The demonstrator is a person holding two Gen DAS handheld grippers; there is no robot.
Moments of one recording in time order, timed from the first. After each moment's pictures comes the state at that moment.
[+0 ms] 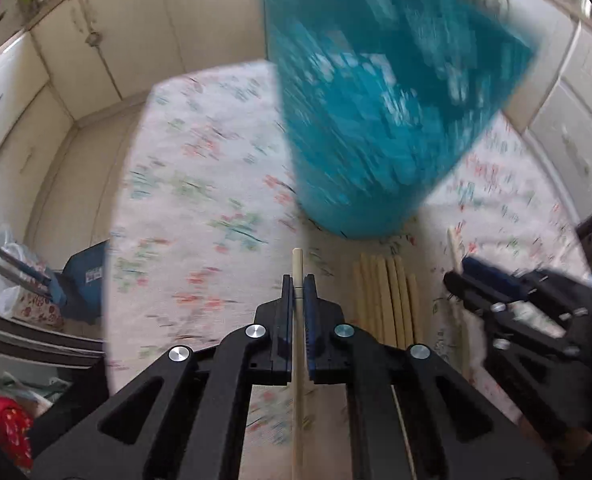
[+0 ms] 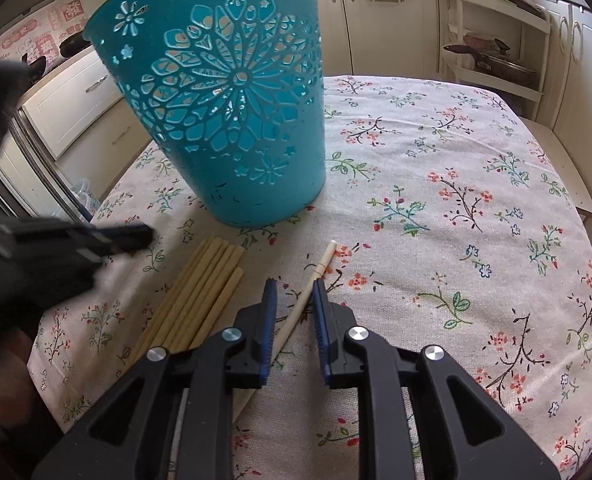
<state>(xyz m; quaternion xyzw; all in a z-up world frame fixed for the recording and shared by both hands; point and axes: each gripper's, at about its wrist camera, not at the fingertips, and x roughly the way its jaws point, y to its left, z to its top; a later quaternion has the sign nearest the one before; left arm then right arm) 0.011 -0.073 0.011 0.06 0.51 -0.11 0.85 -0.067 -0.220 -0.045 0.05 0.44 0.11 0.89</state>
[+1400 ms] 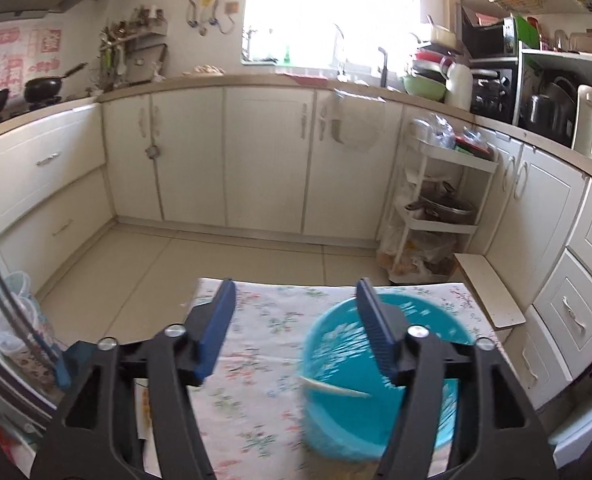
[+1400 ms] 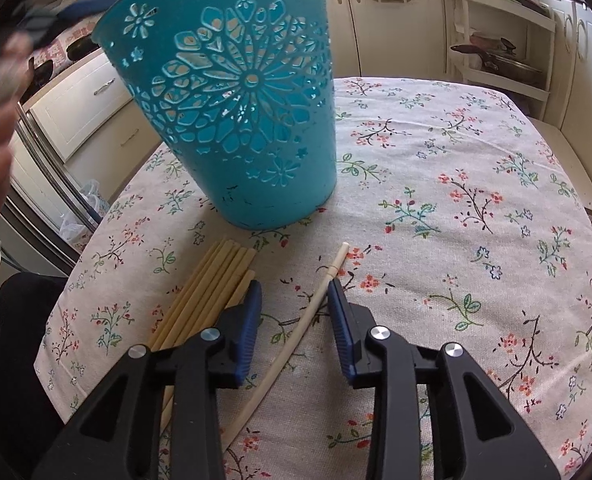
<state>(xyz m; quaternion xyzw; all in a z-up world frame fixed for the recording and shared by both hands) 0.044 -0.061 0.121 -0.02 0.25 -0.04 0.97 -0.071 -0.223 -0.044 0.07 0.44 0.12 0.89</state>
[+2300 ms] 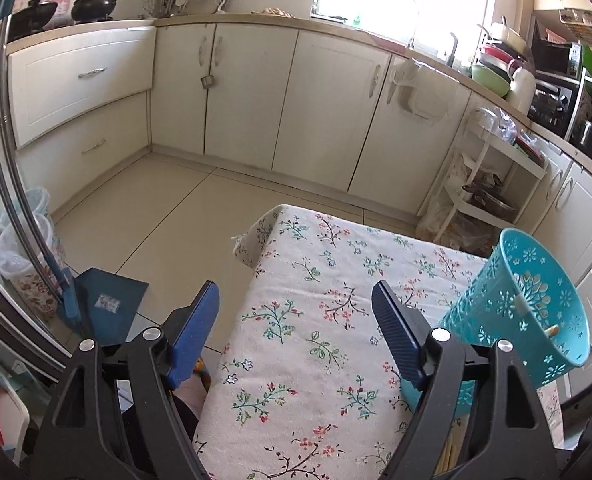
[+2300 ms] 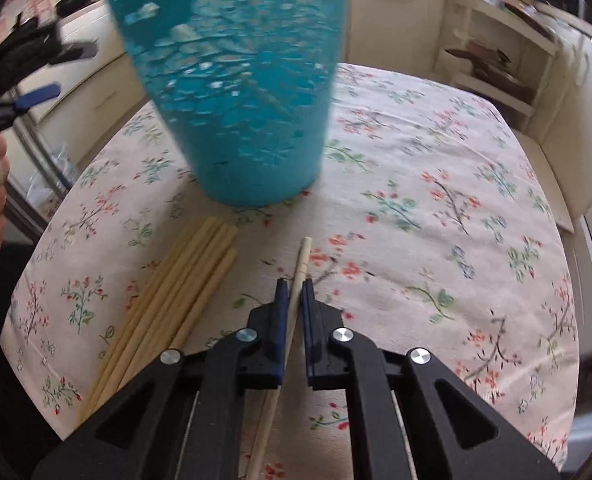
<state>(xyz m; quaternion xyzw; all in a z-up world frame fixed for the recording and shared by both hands) 0.055 0.047 0.044 -0.10 0.33 0.01 0.94 -0.067 -0.212 -0.043 -0.01 0.47 0.06 0.88</state>
